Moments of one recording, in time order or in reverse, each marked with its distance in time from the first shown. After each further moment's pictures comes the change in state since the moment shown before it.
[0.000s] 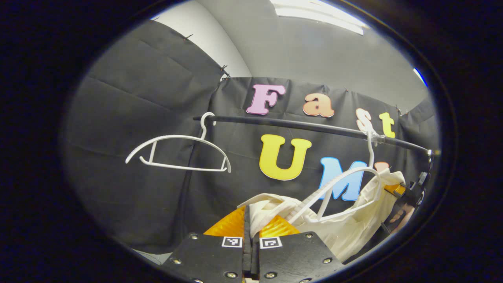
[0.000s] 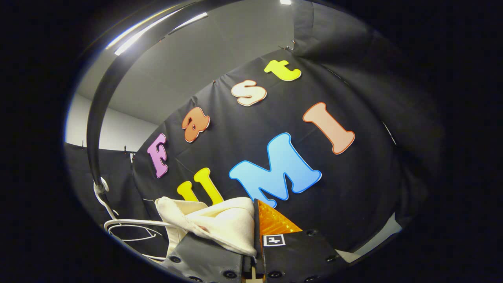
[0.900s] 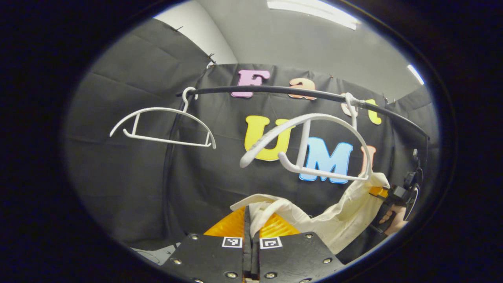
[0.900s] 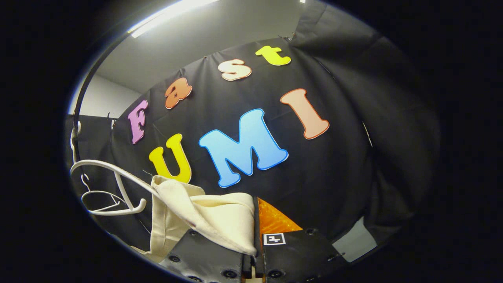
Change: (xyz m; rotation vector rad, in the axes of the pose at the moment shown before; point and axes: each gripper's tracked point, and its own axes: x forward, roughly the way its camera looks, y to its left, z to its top) left arm -0.026 -0.027 -0.071 0.018 0.093 -0.113; right arm -0.059 -0.078 -0.051 -0.186 0.118 -0.148
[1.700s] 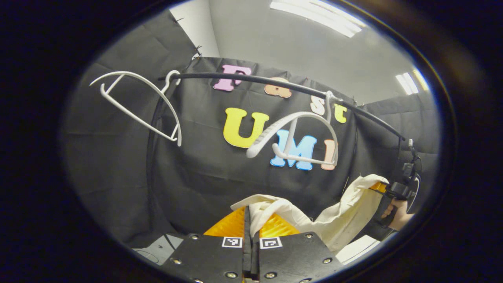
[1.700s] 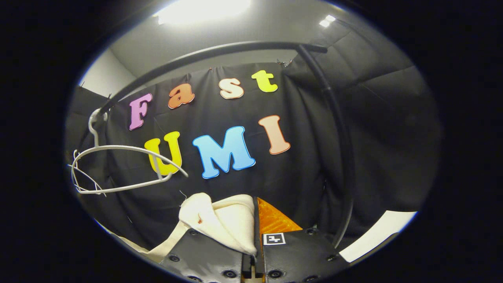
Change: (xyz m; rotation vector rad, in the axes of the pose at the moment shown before) left arm -0.142 0.055 0.003 -0.019 0.075 -0.255; right arm -0.247 0.013 0.022 -0.169 -0.051 -0.206
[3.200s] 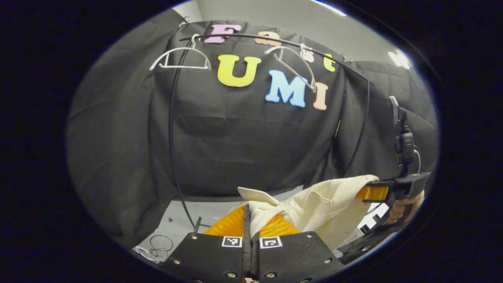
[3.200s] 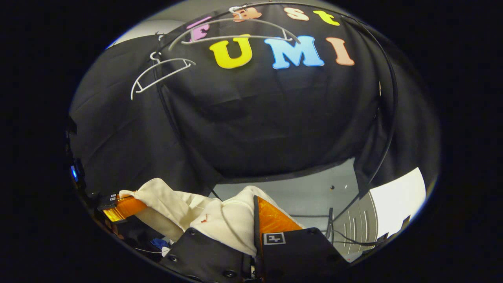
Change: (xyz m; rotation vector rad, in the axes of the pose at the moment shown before) left arm -0.069 0.047 -0.228 0.087 0.475 -0.086; right arm -0.193 0.152 -0.296 -0.137 0.751 0.323
